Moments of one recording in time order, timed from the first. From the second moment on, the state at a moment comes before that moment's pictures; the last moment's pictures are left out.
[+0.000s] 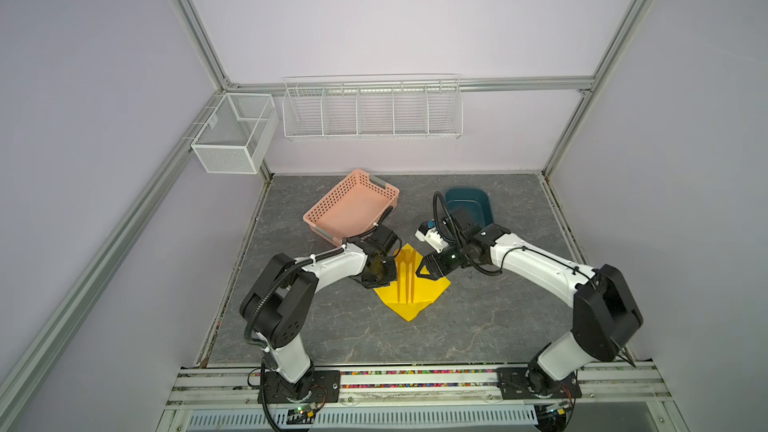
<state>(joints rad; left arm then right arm) -0.69 1.71 1.03 -0.59 0.13 -0.72 0.67 1.58 1.13 -0.67 -0.47 0.05</state>
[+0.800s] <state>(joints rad) -0.54 1.45 0.96 -0.63 0.16 -0.71 1.08 1.64 0.90 -0.47 0.03 -0.33</state>
